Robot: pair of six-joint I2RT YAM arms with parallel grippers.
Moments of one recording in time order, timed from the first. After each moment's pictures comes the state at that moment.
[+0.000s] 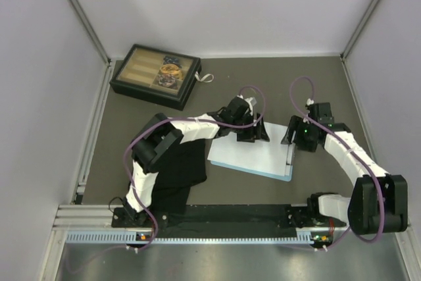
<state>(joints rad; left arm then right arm) -0.83 2.05 1.34 0.00 0.35 -0.80 0.06 1.20 0.72 -0.58 -0.17 0.39</state>
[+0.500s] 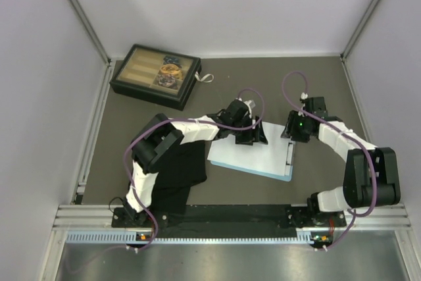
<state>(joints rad) -0.85 2.05 1.31 0.00 0.34 -0.81 0.06 1.40 0.76 -0.37 -0.19 0.33</state>
